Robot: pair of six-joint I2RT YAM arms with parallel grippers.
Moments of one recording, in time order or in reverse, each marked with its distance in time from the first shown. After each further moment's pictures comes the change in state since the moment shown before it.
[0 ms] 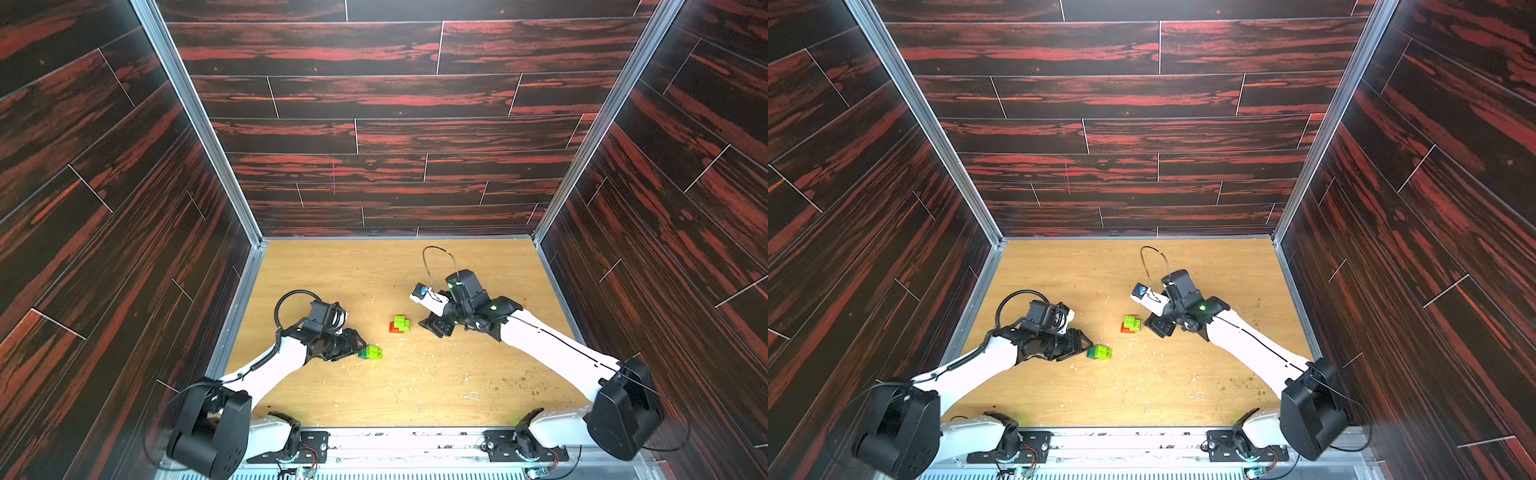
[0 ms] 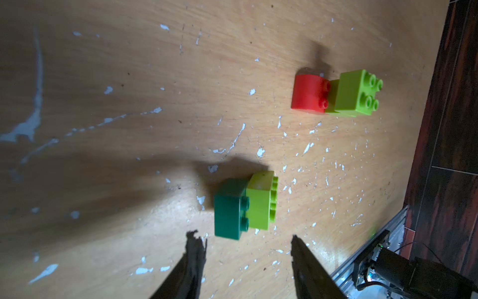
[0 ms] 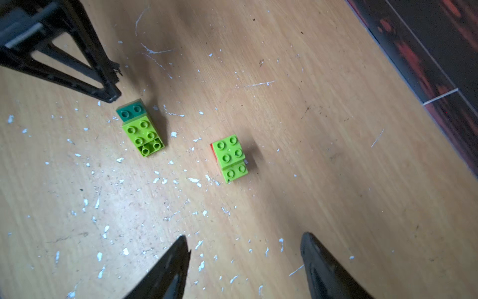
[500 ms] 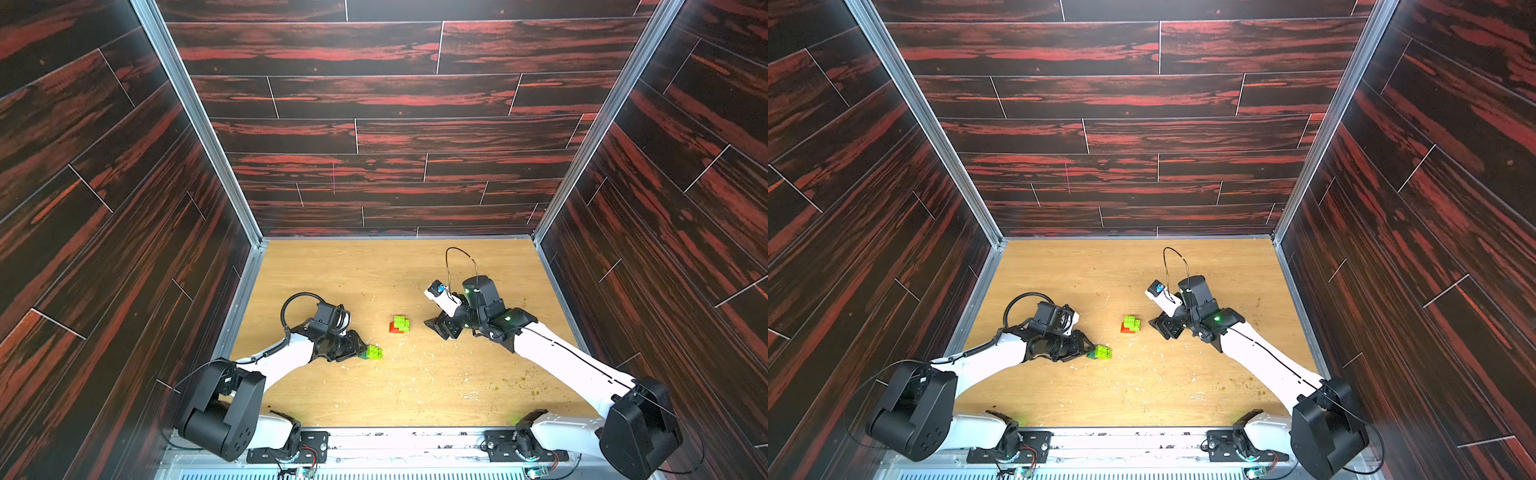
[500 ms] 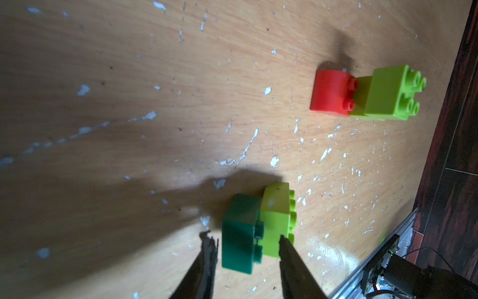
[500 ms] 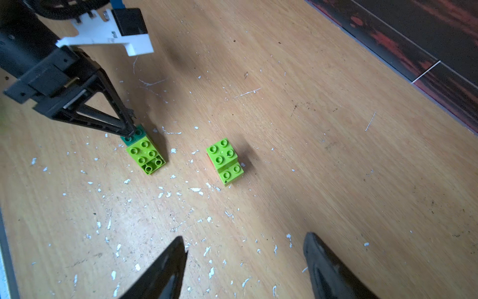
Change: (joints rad) left arm -0.007 0.092 -0.012 0.079 0.002 -0.004; right arm -0.065 -0.087 -0.113 0.117 -0.068 0.119
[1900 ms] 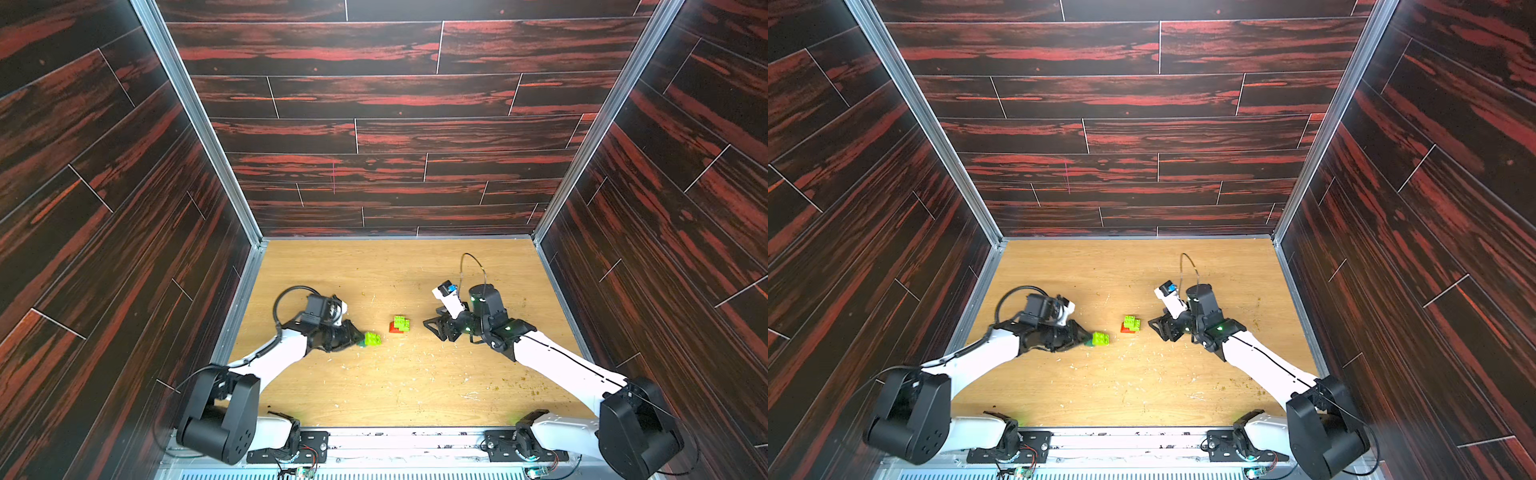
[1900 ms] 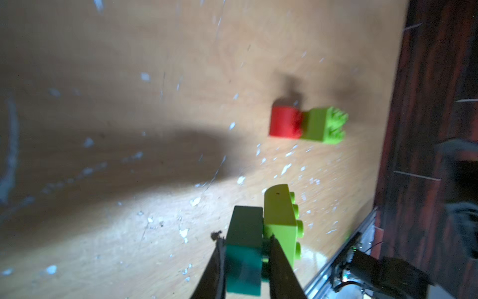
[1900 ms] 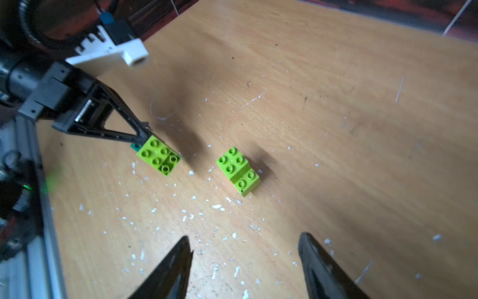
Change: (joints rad) left arm 0.101 -0.048 0.065 0.008 0.142 0.001; right arm -0.077 -0.010 -0.191 0.285 -0.169 0.338
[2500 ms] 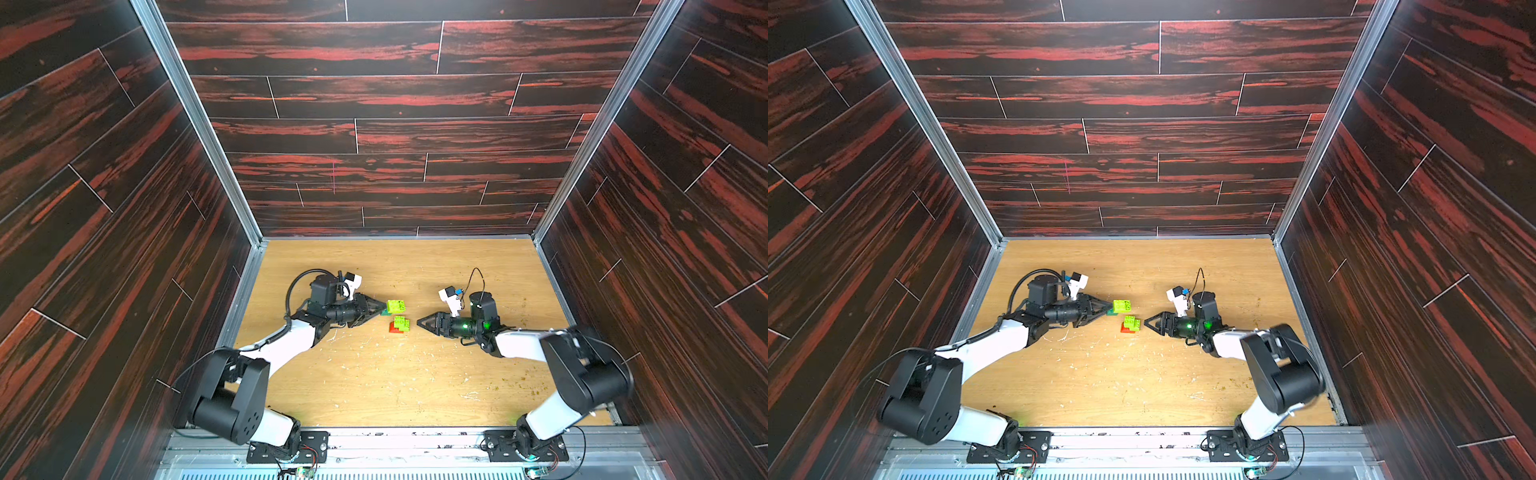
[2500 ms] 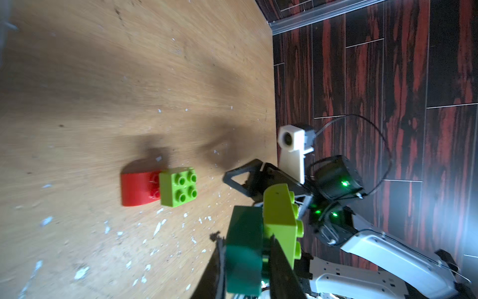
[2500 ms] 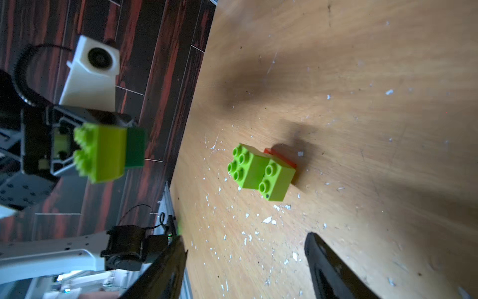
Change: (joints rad) left arm -0.066 0.137 0.071 0.496 0.229 -0.350; right arm -0.106 0.409 -0.109 0.576 -0.392 0.668
